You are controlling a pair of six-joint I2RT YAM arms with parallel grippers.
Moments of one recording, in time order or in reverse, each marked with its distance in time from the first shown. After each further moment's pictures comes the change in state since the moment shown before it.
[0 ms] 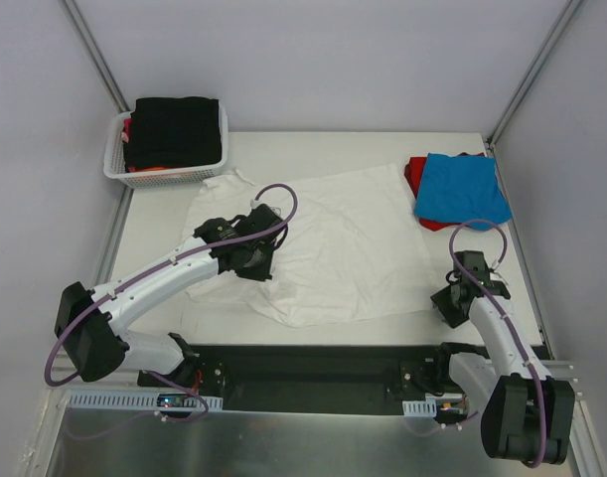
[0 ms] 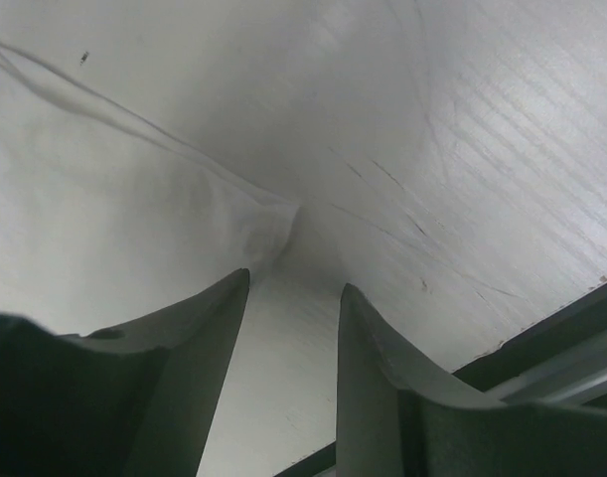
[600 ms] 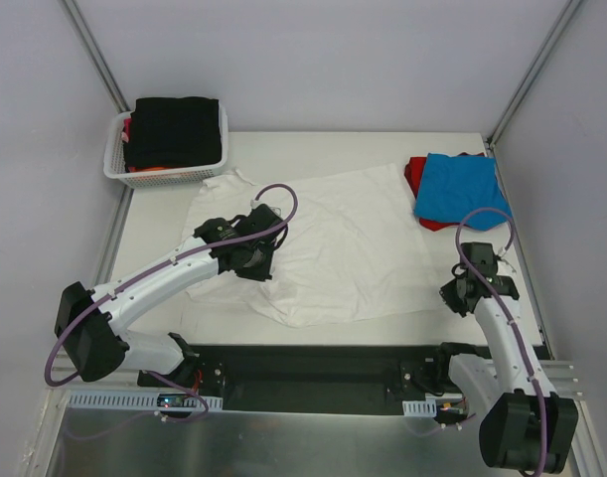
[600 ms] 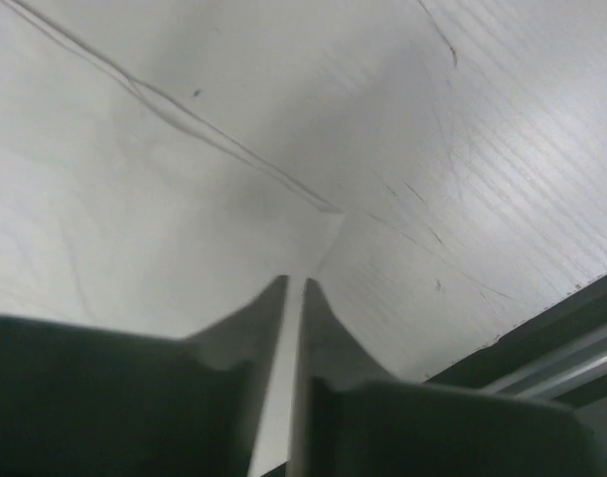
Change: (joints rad) left arm 0.000 0.000 0.000 0.000 0.000 0.003; right arm -0.001 -0.047 0.081 -0.055 0.012 -0.055
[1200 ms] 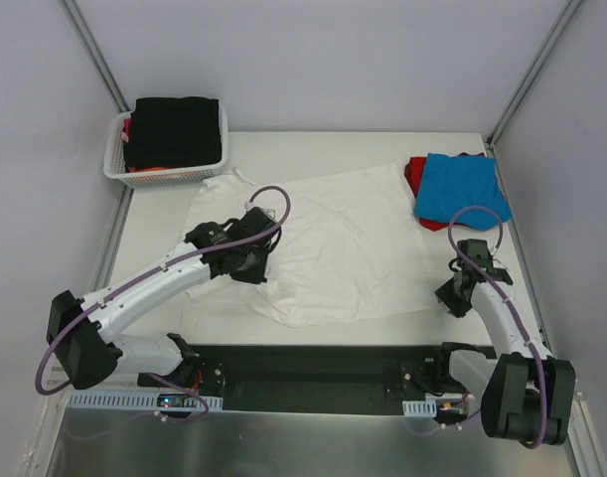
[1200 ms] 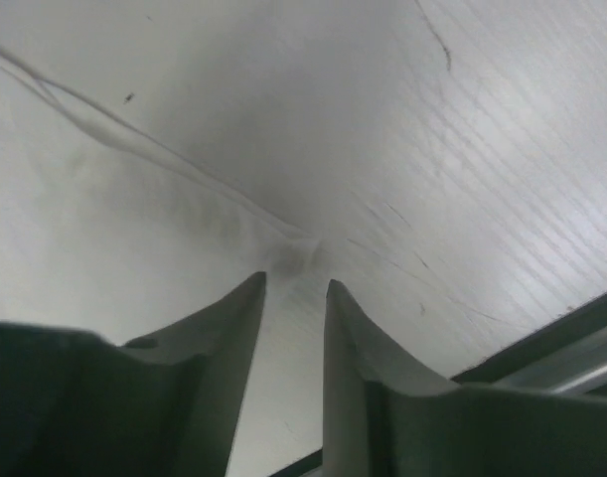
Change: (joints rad) left arm 0.004 -0.051 -0.026 -0.012 -0.001 -0.001; right arm -0.024 0.146 0.003 0.066 -0.005 -0.085
